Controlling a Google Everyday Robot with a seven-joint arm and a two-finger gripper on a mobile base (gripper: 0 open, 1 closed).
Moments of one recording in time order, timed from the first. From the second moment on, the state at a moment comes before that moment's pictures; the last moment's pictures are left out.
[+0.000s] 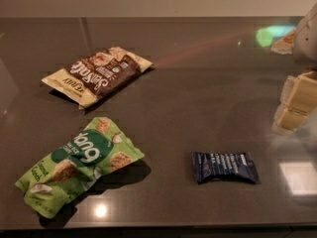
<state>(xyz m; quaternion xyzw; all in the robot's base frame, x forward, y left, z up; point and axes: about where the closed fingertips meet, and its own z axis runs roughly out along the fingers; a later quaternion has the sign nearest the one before) 0.438 -0.217 0.976 -0.60 0.78 -0.03 0.16</state>
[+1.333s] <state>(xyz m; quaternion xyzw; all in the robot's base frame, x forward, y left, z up) 0.407 -0.175 0.925 -0.65 0.74 0.02 0.16</state>
